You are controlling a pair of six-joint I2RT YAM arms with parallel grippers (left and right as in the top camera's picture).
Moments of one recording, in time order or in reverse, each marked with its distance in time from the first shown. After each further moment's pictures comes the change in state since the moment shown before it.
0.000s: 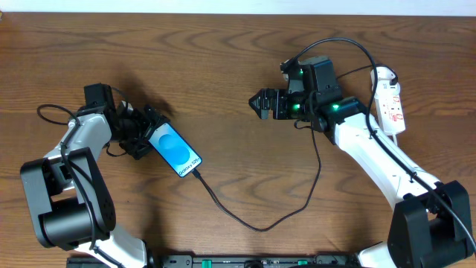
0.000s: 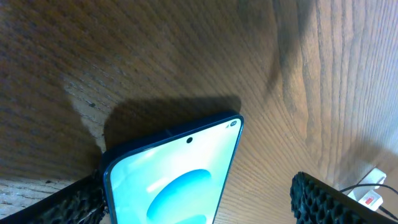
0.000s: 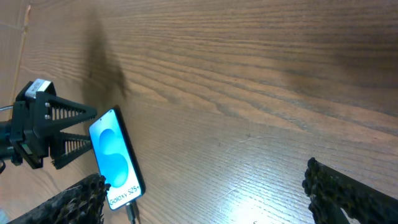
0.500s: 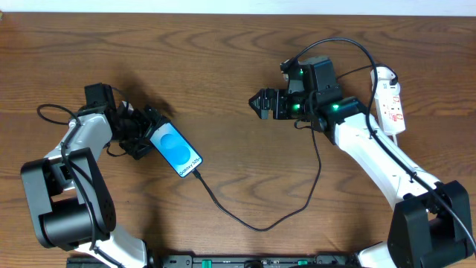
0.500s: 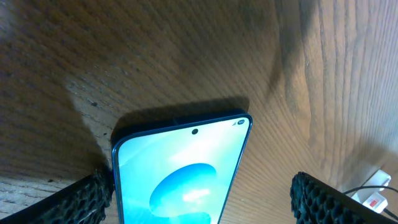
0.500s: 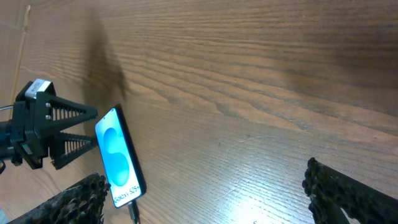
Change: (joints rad) left arm -0.005 -0.003 0.000 0.000 -0.015 0.000; right arm 0.000 0.000 0.000 0.000 0.000 0.000
